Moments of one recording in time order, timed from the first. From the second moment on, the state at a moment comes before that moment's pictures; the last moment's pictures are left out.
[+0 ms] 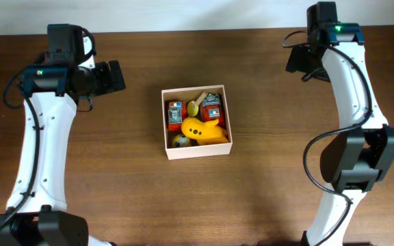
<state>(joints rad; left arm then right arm) 0.01 1.68 1.70 -1.04 0.02 -0.20 -0.02 2.13 2.08 -1.21 0.26 0.37</state>
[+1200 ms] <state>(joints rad) 0.00 0.46 0.45 0.03 -0.12 0.05 -0.02 2.13 2.08 -1.21 0.26 0.37</state>
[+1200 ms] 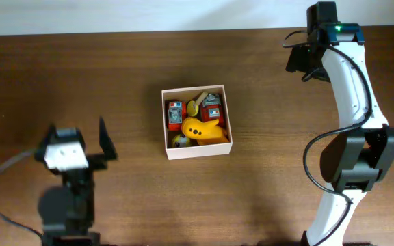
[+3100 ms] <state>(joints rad) 0.00 0.04 0.01 -0.08 -0.06 -0.01 -0.02 2.13 2.08 -1.21 0.26 0.37</state>
